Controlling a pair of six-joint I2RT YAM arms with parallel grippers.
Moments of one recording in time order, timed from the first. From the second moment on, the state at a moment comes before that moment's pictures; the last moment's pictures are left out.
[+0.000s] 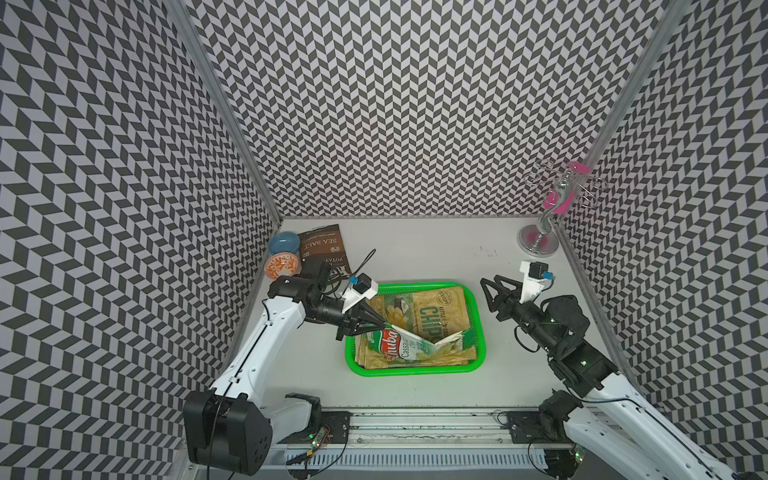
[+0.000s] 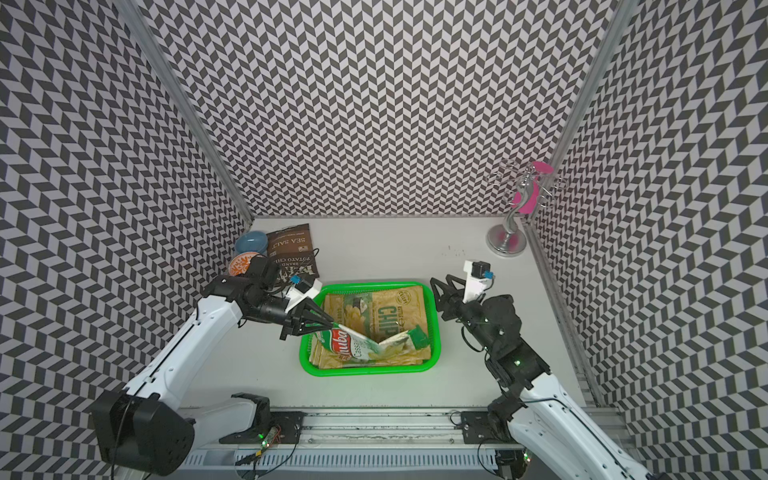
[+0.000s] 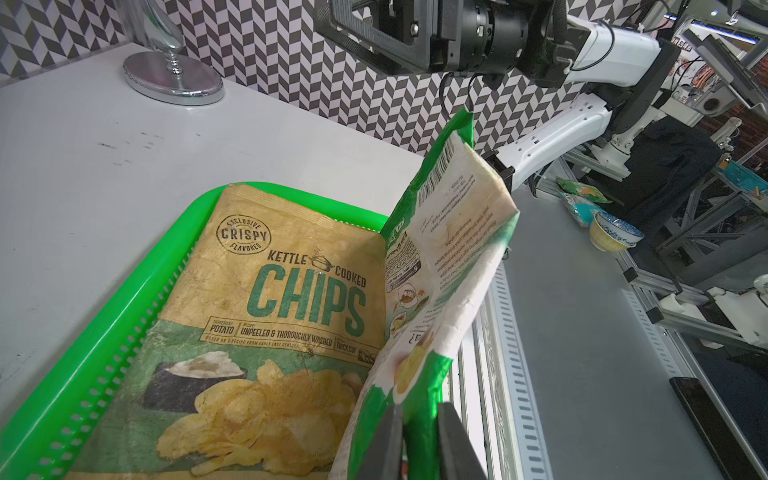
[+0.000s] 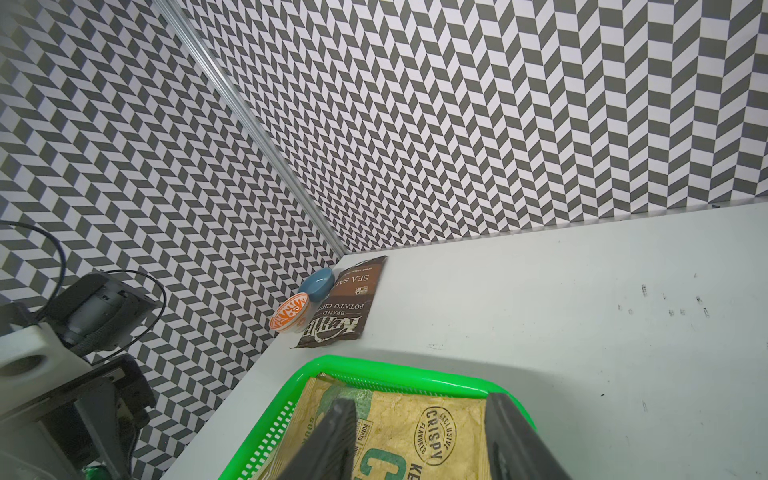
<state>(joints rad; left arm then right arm) -0.18 1.21 1.05 -1.22 1.18 1.03 0.52 0.66 0.54 0.03 -0.02 0.44</state>
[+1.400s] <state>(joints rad) -0.16 1.13 1.22 -0.90 0.90 0.76 0.51 0.80 0.66 -0.05 -0.16 0.40</state>
